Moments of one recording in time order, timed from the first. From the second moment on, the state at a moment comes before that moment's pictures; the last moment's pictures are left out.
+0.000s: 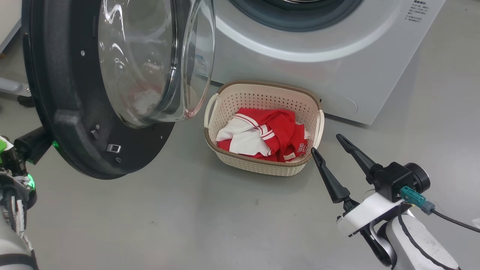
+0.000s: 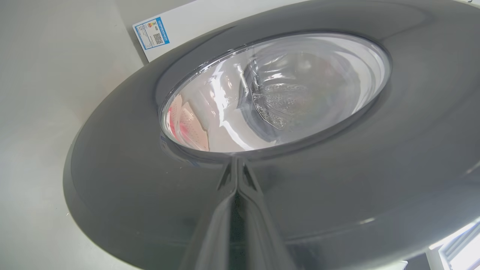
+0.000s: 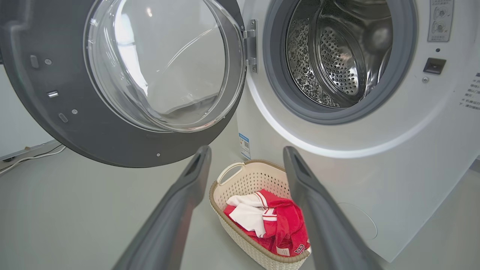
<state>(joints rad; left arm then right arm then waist) -0.67 0.11 0.58 0.63 -1.13 -0.11 1.09 -0.20 -0.21 0.42 0.18 0.32 0.12 -0.23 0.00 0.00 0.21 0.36</state>
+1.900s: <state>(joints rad) -0.07 0.33 0.12 0.06 -0.57 -0.12 0.05 -0.15 -0.18 0.44 0.23 0.33 0.11 -0.24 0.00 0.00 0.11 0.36</state>
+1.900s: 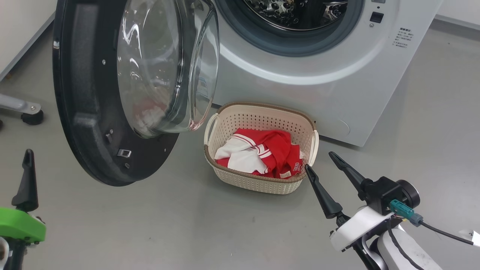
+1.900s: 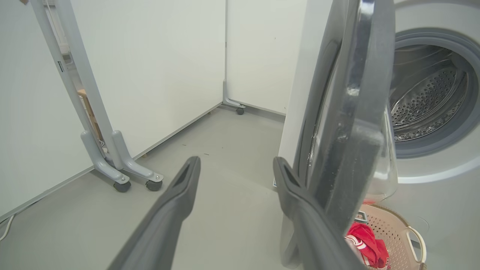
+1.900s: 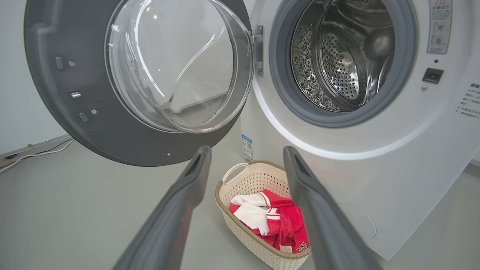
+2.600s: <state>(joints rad) -0.06 0.34 0.04 0.16 -0.58 -0.12 -0.15 -0.15 -0.18 0.43 0.23 0.33 0.11 -0.24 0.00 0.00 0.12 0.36</state>
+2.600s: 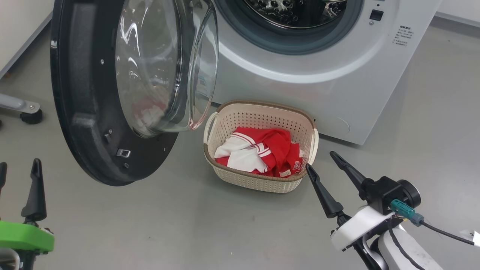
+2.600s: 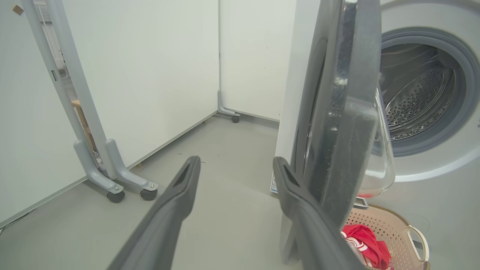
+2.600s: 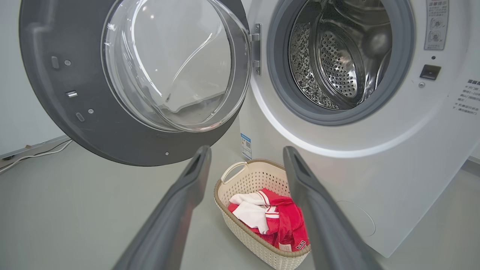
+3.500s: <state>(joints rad) -0.06 0.38 -0.01 0.25 -0.62 -0.12 -0.21 -0.15 -0.18 0.43 0.23 0.33 0.11 -0.24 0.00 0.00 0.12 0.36</state>
